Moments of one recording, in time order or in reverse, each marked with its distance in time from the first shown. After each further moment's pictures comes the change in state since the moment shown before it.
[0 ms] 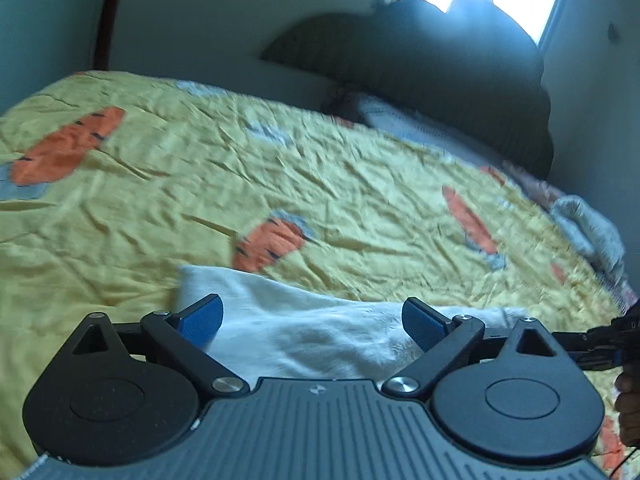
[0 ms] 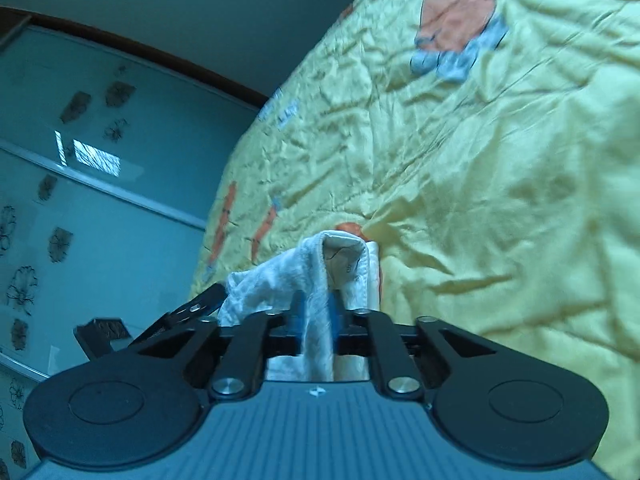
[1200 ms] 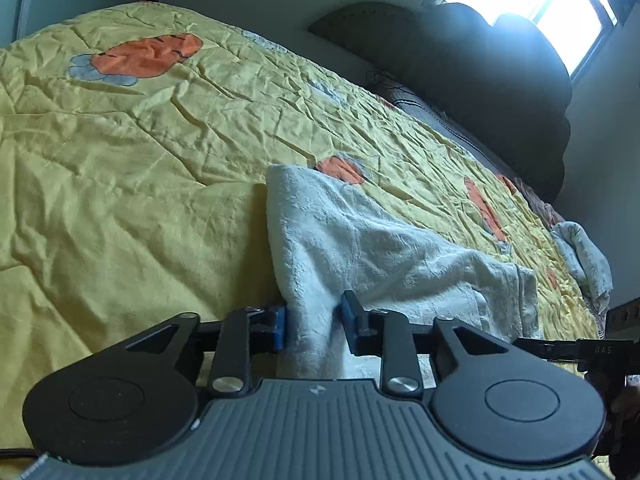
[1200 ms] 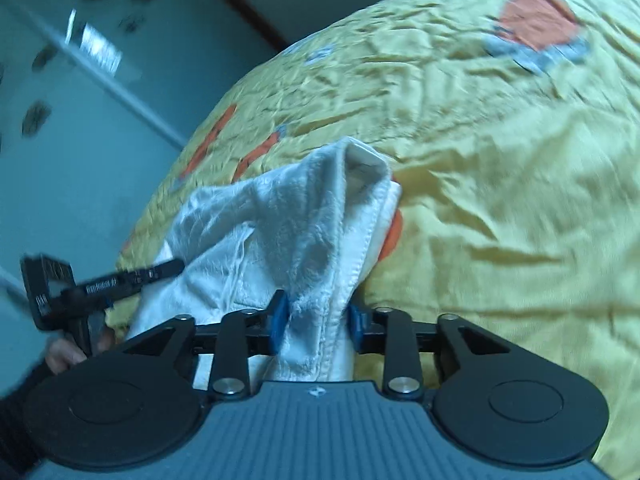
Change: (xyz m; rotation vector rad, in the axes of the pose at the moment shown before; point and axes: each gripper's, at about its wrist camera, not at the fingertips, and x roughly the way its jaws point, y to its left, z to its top) left arm -0.030 0.048 -0.051 -0.180 0.086 -0.005; right arm 0.043 0.033 -0.034 -0.282 0.112 -0.131
